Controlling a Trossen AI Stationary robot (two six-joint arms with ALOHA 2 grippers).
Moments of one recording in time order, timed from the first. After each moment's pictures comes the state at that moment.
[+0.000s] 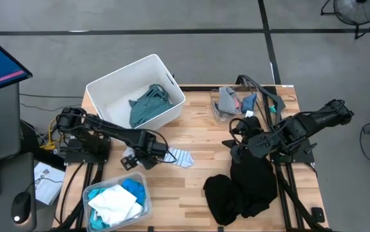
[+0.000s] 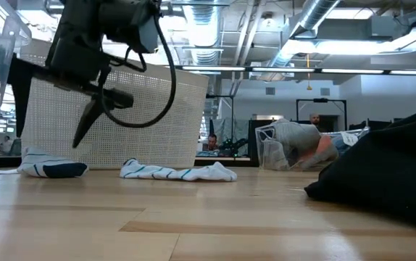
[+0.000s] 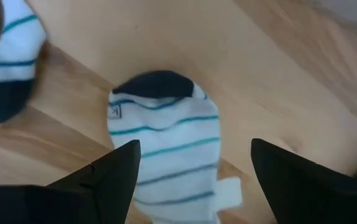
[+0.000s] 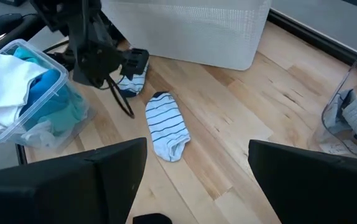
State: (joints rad) left arm -0.17 1.65 1.03 -1.08 0.04 0.73; right arm 0.46 1.23 1.37 -1.01 0.63 0.92
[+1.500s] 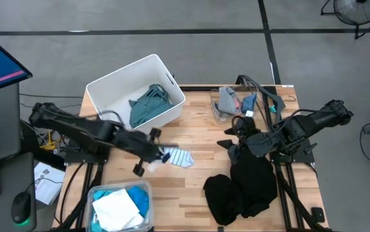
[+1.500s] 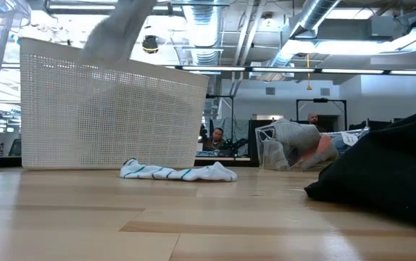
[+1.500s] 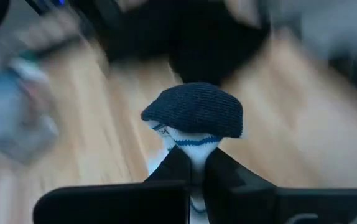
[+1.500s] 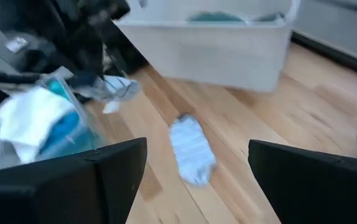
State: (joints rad) left arm -0.28 1.24 1.10 -0.54 -0.11 0.27; right arm 0.45 1.25 1.37 -0.87 0.64 0.88
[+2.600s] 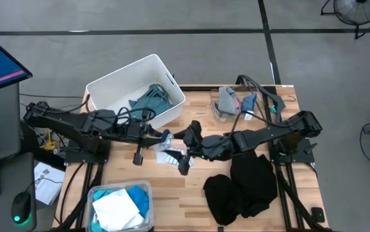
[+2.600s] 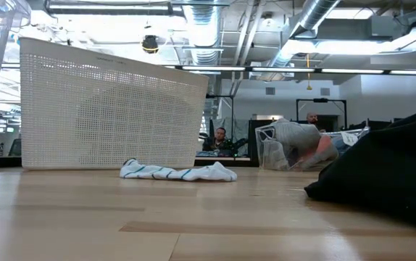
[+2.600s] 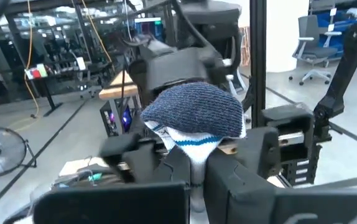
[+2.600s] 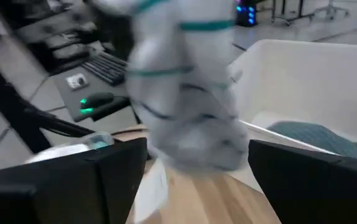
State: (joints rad) left arm -0.27 1.11 1.11 -0.02 -0.19 0.14; right arm 0.32 1.72 1.57 -0.11 0.52 0.31
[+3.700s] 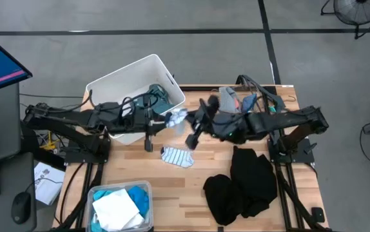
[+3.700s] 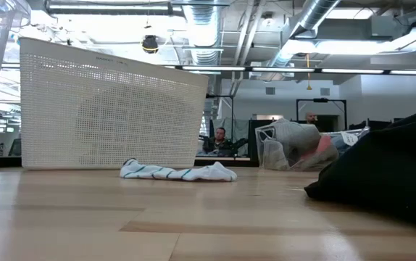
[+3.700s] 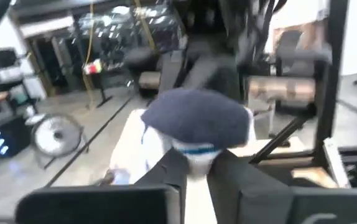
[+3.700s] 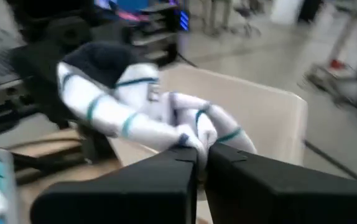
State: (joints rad) left arm -0.16 1.14 1.11 0.04 -0.29 0.16; right arm 0.24 1.62 1.73 -0.43 0.72 0.19
